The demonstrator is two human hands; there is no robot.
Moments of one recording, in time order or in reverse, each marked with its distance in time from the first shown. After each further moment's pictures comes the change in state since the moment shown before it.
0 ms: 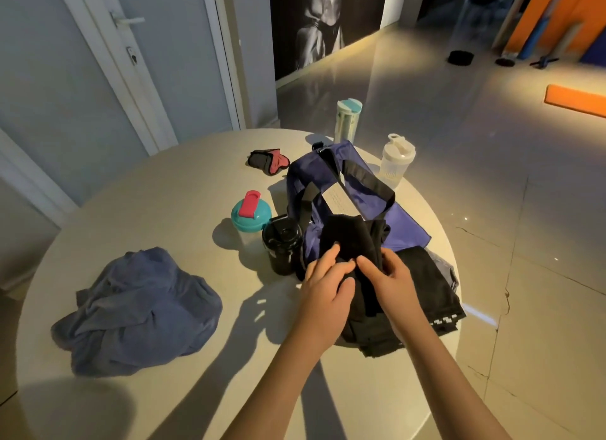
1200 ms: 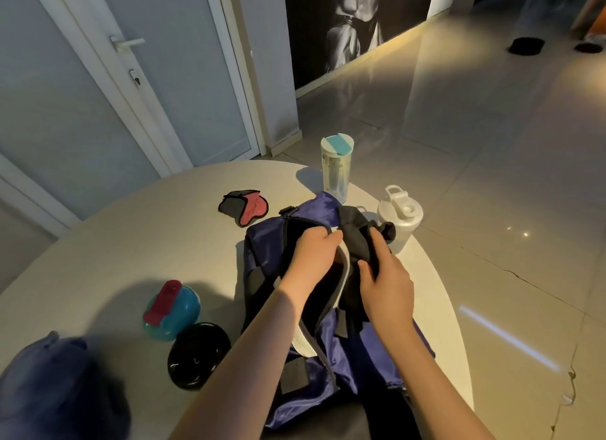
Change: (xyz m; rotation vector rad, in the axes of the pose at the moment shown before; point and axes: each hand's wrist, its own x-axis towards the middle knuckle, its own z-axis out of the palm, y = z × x) left_hand 0.341 0.033 0.063 -0.114 0.104 -0.422; right_hand 0.291 0.007 -0.065 -0.636 0.127 -0.337
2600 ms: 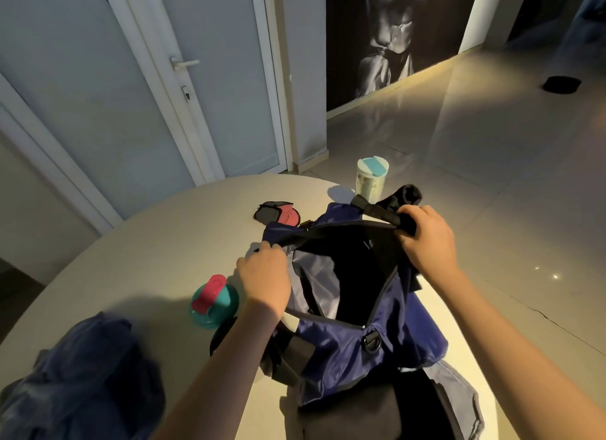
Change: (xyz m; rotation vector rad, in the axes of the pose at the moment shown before) left_hand -0.045 -0.049 -0.100 1.194 0.460 -0.017; right_hand 0.091 -0.025 -0.025 -0.155 -0.029 -0.312
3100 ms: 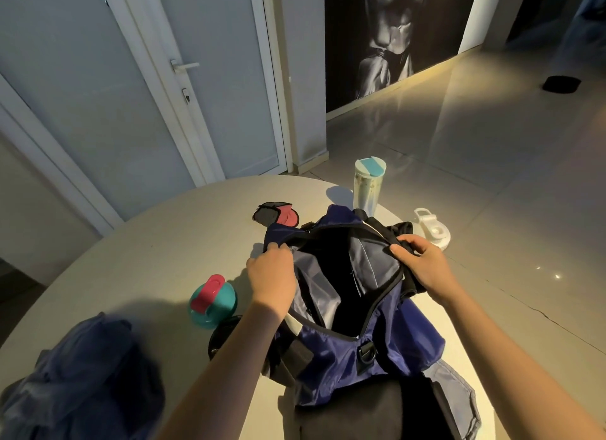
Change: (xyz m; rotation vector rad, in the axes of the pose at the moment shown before) left_hand 0.001 0.011 0.003 -0.114 -0.043 0.067; right_hand -0.029 0.035 0.018 0.759 -0.253 0.398
